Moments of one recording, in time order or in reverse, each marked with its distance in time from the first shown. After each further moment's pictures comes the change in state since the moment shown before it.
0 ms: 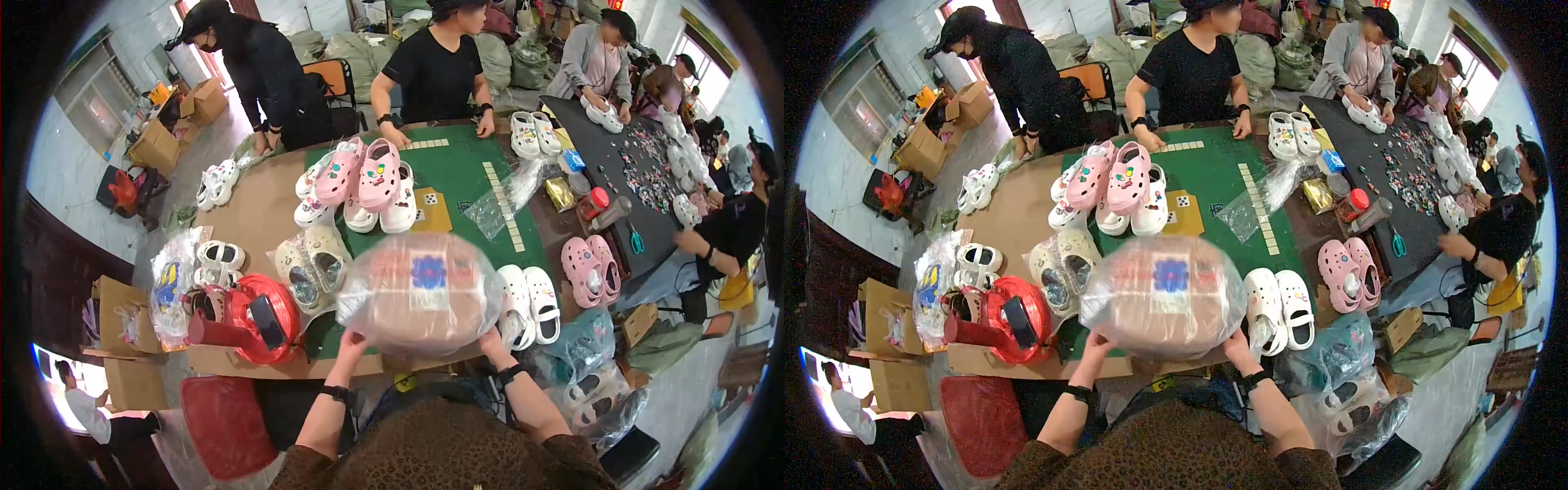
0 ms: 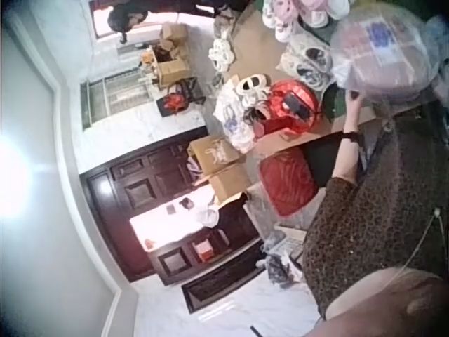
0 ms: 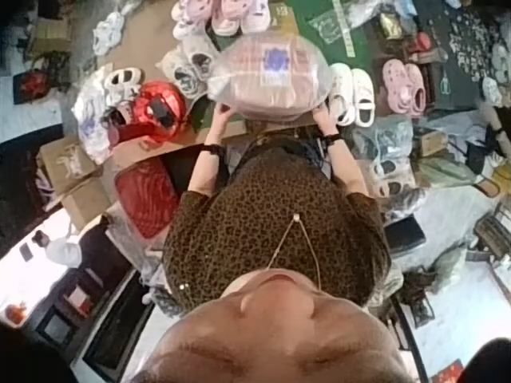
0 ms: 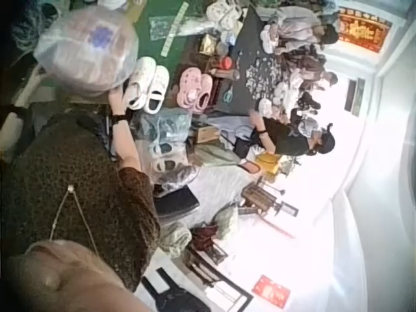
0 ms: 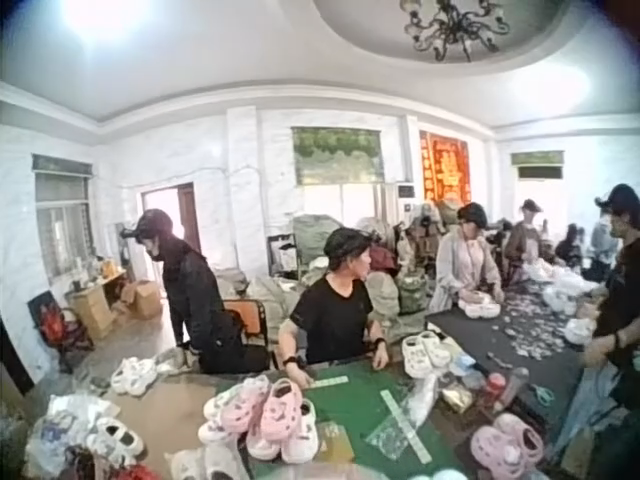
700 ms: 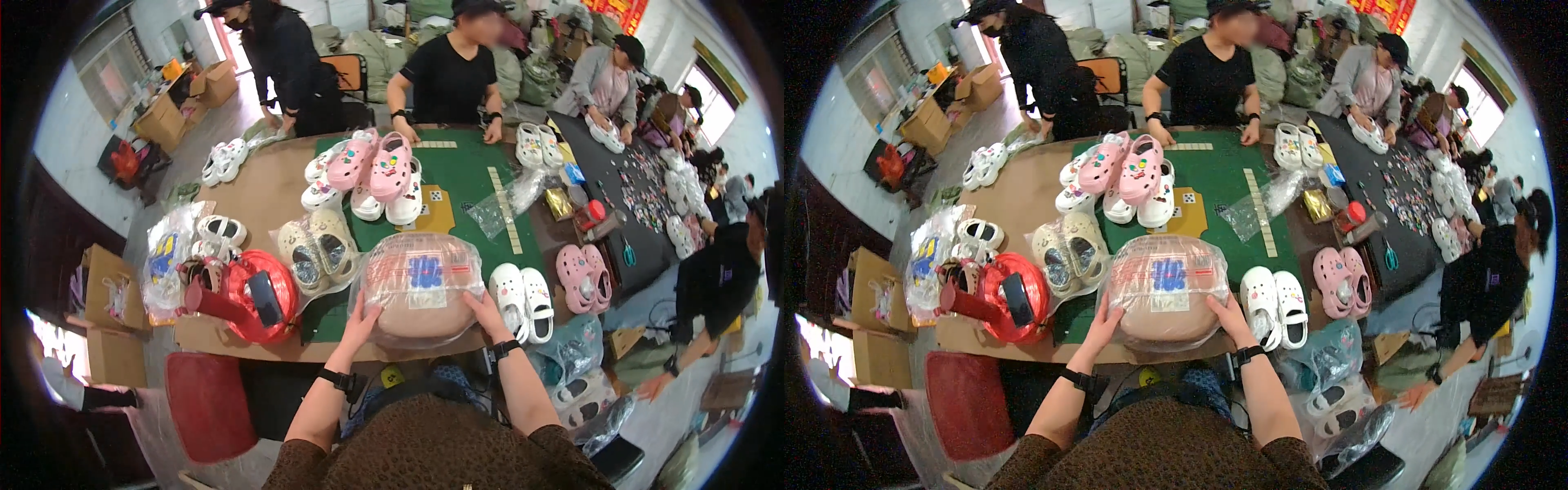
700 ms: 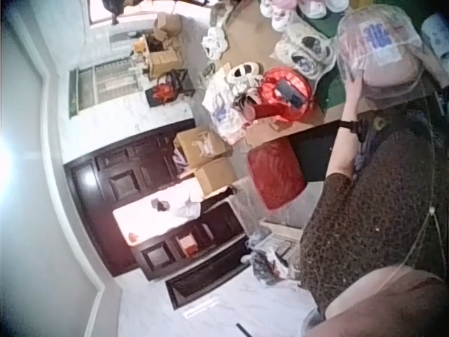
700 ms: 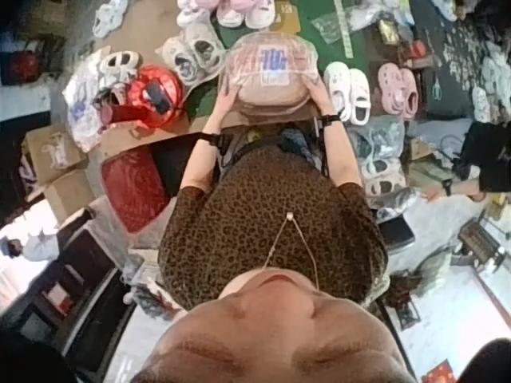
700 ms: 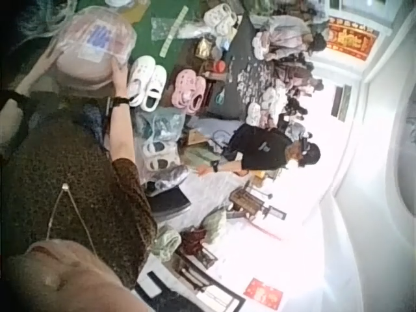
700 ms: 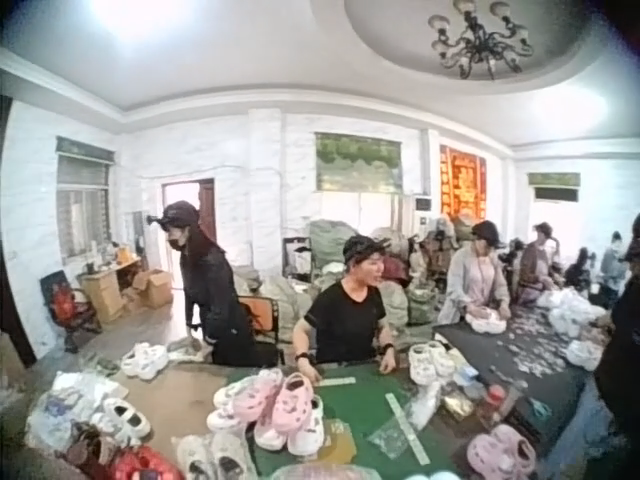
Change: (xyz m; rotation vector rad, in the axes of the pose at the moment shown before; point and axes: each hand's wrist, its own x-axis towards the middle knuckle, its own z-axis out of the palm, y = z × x) left_hand -0.003 0.026 0.022 0.174 0.028 0.065; right_hand 0.034 -0.095 0.020 0.225 -0.204 0.048
